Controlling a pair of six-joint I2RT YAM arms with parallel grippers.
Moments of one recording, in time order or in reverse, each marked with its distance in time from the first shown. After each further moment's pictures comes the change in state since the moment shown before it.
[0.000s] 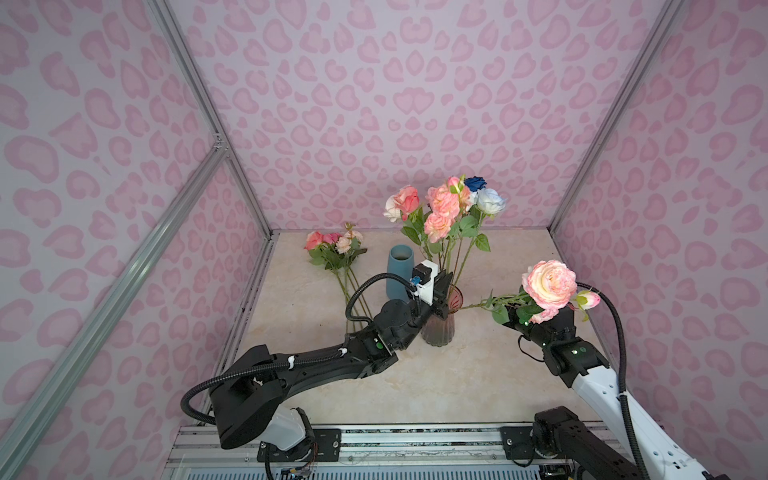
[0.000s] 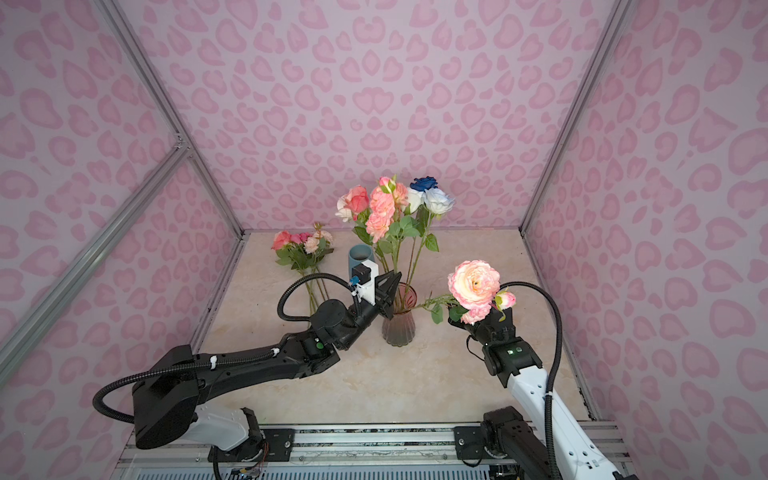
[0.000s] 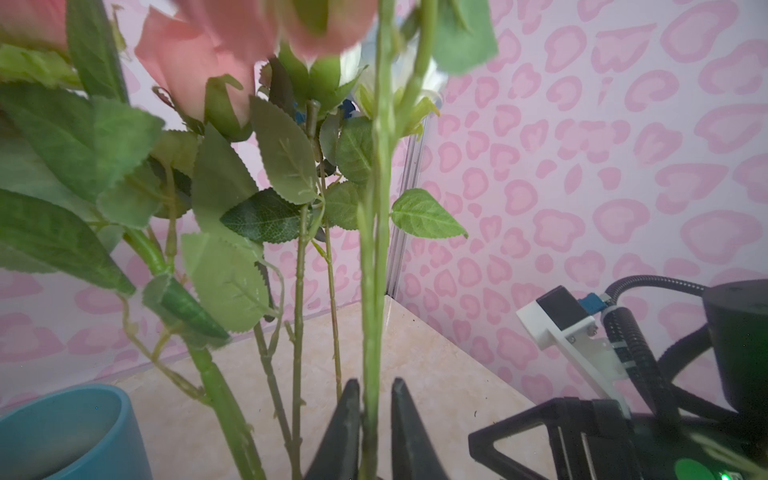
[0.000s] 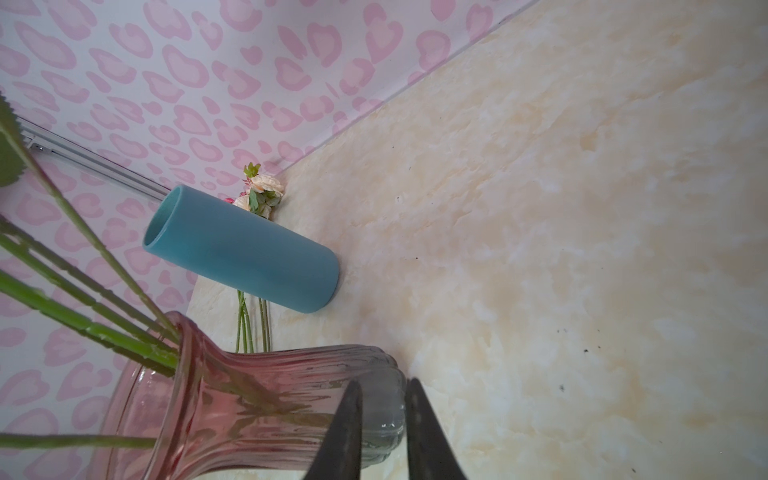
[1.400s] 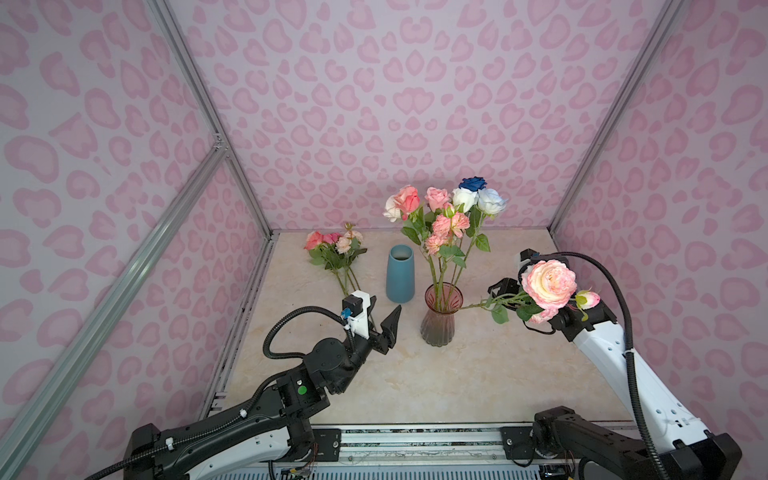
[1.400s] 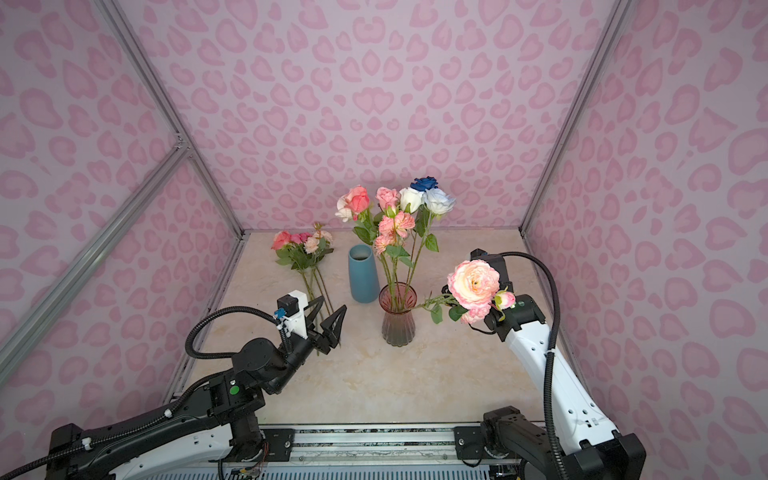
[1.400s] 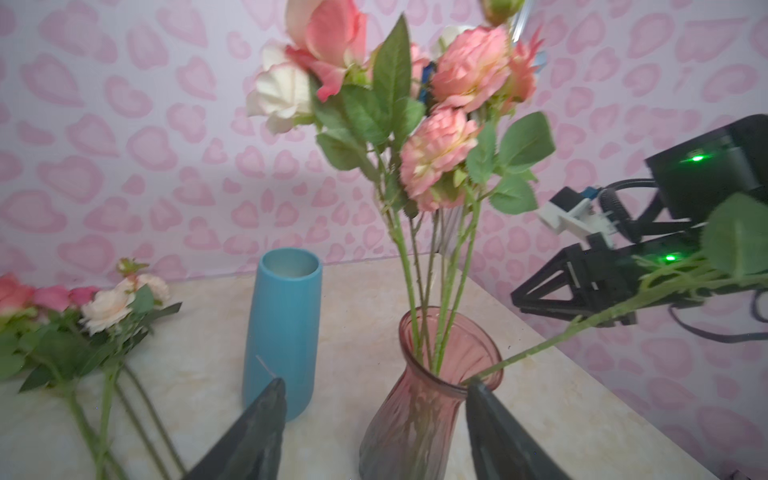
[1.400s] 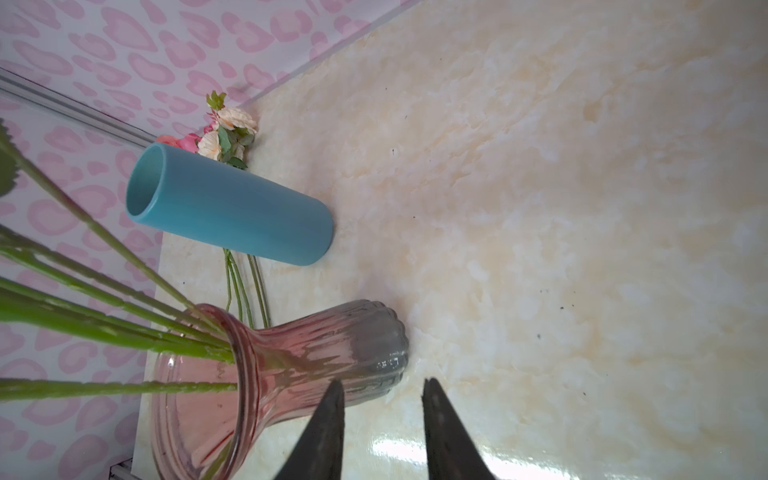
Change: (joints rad) left arm -0.040 -0.739 -0.351 -0.541 -0.253 -0.122; right arm 0.008 0.263 0.470 -0.502 -0.043 -0.106
